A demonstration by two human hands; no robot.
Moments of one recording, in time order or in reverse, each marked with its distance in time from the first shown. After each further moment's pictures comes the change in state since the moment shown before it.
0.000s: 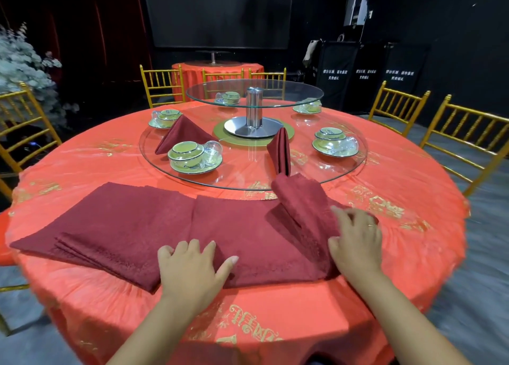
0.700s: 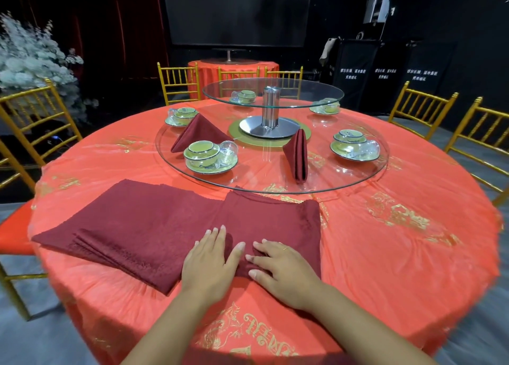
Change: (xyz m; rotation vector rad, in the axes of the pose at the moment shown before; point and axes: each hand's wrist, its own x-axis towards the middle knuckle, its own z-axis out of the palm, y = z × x) left_hand 0.023 -0.009 0.042 -0.440 -0.247 -0.173; right_hand -0.022 -0.100 0.051 0.239 -0.564 -0.618
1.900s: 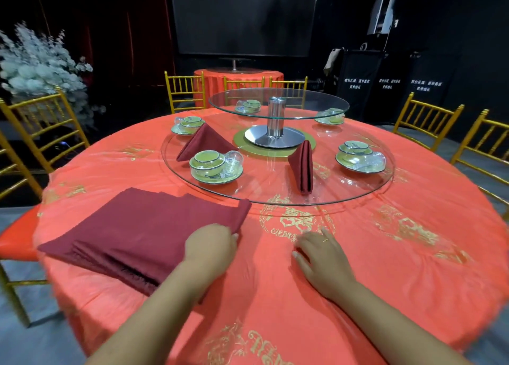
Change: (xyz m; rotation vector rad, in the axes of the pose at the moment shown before) left_hand 0.041 0.029 -0.063 0.253 -0.032 0.041; right_hand 0.003 0.062 -0.020 -0.212 0.285 0.140
